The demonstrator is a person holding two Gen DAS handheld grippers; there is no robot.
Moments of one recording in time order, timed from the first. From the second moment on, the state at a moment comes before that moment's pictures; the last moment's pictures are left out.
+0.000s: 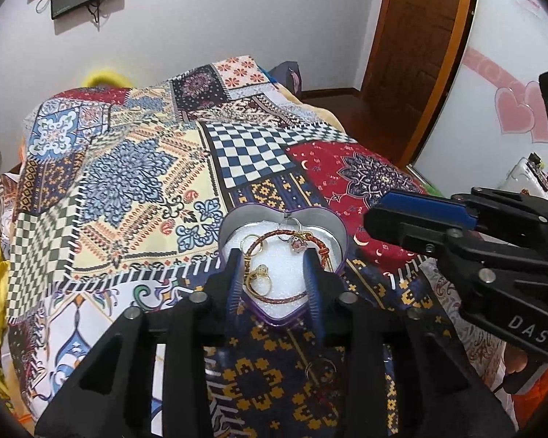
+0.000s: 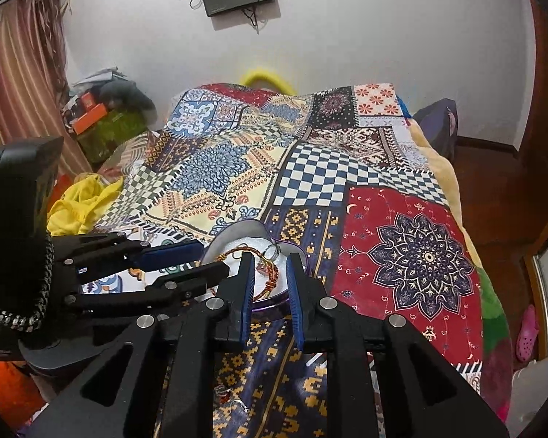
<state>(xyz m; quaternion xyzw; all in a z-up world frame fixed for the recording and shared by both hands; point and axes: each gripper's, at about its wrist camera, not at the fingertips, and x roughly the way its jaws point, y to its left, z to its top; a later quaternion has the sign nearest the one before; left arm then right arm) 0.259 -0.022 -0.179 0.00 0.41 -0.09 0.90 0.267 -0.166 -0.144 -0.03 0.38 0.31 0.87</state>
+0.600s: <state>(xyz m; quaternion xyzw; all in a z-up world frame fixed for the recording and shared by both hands) 0.188 0.008 -0.116 -0.02 0.36 -0.06 0.93 0.218 -0.177 -0.104 -0.03 0.34 0.30 0.89</state>
